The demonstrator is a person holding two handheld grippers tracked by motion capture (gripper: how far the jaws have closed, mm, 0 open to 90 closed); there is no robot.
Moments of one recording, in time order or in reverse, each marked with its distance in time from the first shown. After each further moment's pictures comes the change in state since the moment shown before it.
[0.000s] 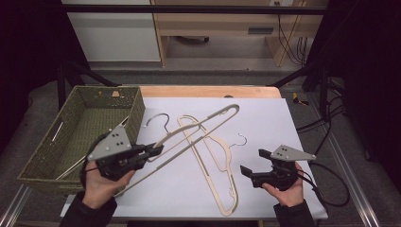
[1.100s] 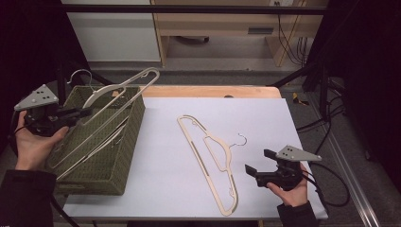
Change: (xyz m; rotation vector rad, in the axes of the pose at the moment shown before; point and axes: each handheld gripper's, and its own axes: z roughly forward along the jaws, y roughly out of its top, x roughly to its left) left arm 0.151 -0.035 -0.081 0.122 0.335 -0.073; right arm -0.008 -0.005 -0.004 -0.004 -0.026 0.032
